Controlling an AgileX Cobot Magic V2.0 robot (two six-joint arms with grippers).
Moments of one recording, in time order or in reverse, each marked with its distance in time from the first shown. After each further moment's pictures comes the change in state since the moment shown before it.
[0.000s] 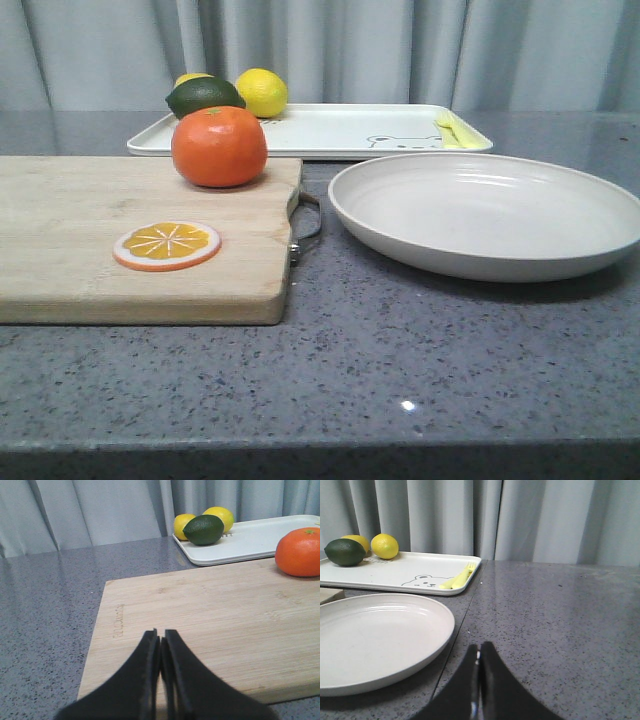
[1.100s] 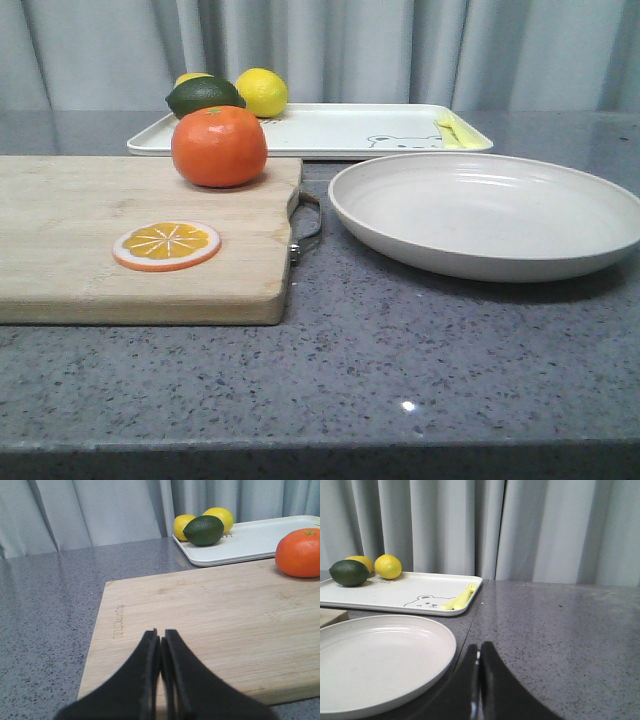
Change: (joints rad) left arm 0.000 0.000 0.000 0.000 -0.002 0.000; right arm 0.000 0.000 0.000 0.000 -0.072 0.000
